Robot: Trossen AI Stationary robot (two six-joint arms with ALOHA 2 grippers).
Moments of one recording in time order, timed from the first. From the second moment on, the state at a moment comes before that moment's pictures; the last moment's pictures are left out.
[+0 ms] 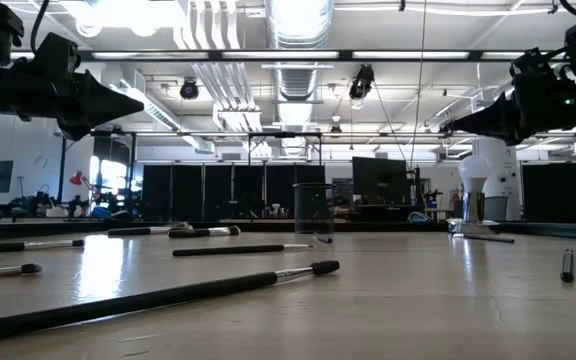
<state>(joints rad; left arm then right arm) 0.24 0.05 0.01 0.04 -0.20 -0.15 -0.64 0.08 0.01 0.04 -0.16 0.01</state>
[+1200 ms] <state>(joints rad) 0.24 0.05 0.01 0.04 -0.20 -0.15 -0.64 0.08 0.01 0.23 -0.16 0.33</state>
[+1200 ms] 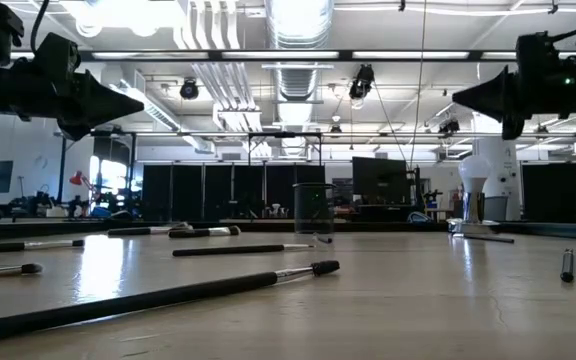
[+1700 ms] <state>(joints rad) 0.24 0.05 0.01 0.04 -0.20 -0.15 -0.57 0.17 0.28 -0.27 0.02 0.49</state>
